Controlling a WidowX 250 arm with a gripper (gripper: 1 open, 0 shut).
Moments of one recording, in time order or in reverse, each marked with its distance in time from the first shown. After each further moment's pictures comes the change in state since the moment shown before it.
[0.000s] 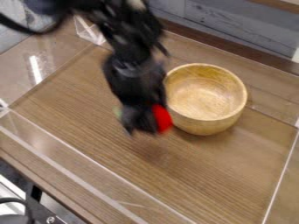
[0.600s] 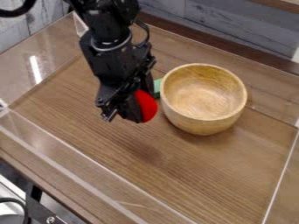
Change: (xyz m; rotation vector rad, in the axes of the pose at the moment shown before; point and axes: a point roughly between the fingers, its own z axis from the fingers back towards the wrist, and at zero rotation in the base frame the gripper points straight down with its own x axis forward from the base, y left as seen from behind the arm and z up) arm 0.001 0.007 0.020 0.011 0.014 -0.114
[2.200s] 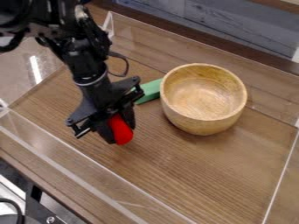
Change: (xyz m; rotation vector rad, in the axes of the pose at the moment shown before) arm 0.027 0.019 -0.042 0.011 -0.010 -0.490
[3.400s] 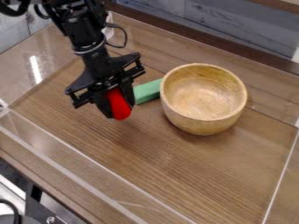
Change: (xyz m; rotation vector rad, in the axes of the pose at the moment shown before) arm 0.033 -0.014 0.017 -0.012 0.034 -0.070
